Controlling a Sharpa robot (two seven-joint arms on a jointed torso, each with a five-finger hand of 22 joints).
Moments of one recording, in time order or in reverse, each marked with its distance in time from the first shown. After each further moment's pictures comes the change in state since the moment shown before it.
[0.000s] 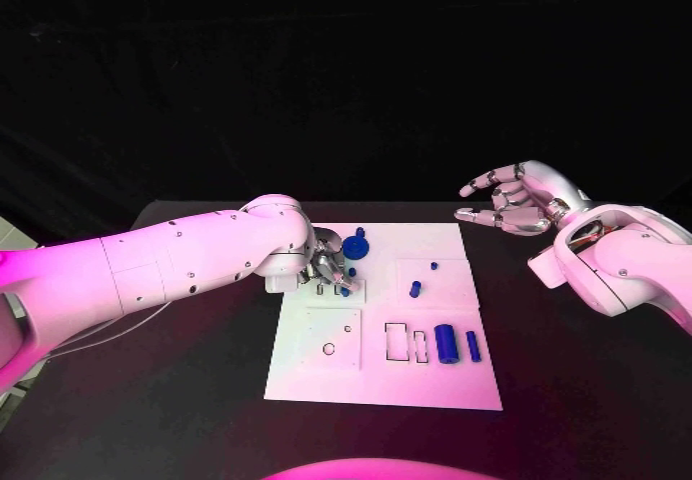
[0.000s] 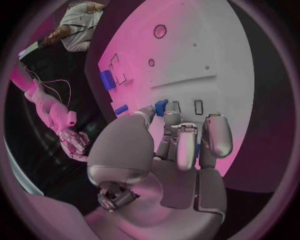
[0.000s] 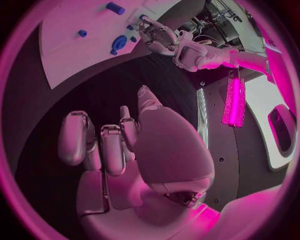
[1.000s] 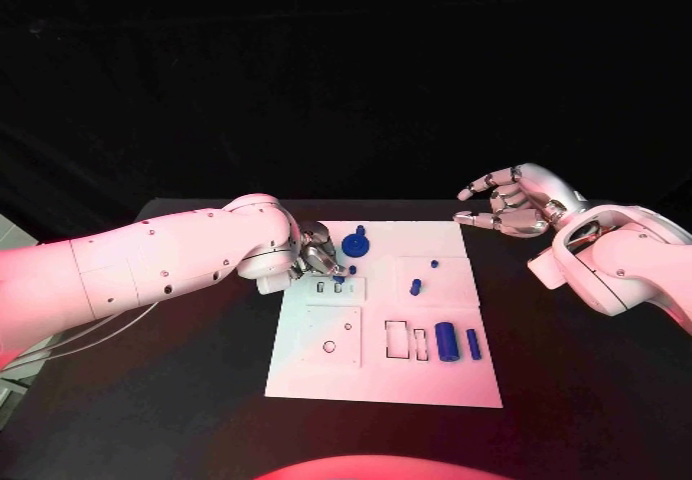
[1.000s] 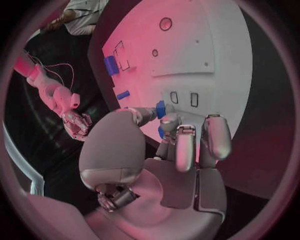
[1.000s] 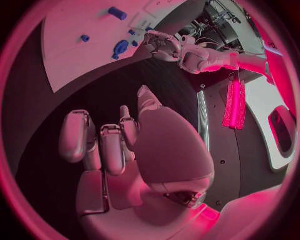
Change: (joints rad) left arm 0.000 -0.080 -0.003 0.073 0.077 -0.163 0.001; left_hand -0.073 -0.146 0.435 -0.011 0.000 -0.031 -0.022 0.140 0.120 0.072 -0.036 0.061 0.090 0.003 -0.025 0.031 0.000 -0.016 0.009 -0.024 0.007 0.018; right arm -0.008 -0.001 -0.001 -0.006 -0.019 0.025 -0.011; right_hand 0.000 0.000 0.000 0.000 0.000 0.000 0.000 0.008 0.001 -0.003 -0.003 -0.006 0.000 0.000 0.000 -0.008 -0.004 0.016 -0.011 -0.004 -0.019 0.000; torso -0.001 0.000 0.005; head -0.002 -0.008
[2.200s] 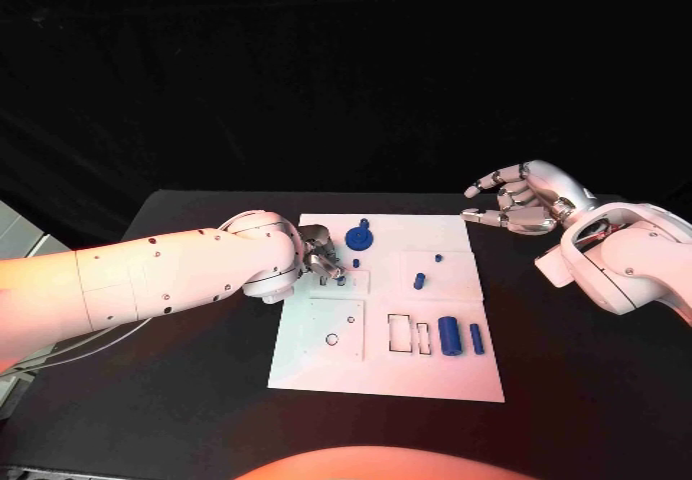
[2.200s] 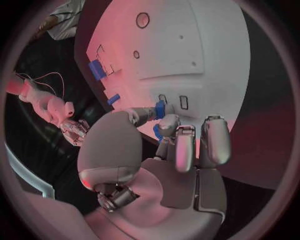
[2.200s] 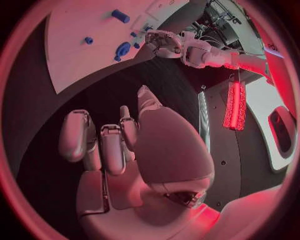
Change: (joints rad) left arm -0.050 -0.030 -0.025 0.066 -0.158 -0.157 -0.010; left_hand -0.050 -0.027 0.061 -0.050 -0.003 0.016 -0.008 0.010 0.021 0.045 -0.009 0.032 0.041 0.000 -0.007 0.012 0.001 0.000 0.031 -0.009 0.019 0.041; right arm -0.006 -0.001 0.000 -0.004 -0.009 0.006 0.001; right_hand 0.000 0.000 0.000 0.000 0.000 -0.003 0.003 0.004 0.001 -0.004 0.004 0.000 0.000 0.000 0.000 0.000 0.001 0.000 -0.003 0.004 -0.004 0.000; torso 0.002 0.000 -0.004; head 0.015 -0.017
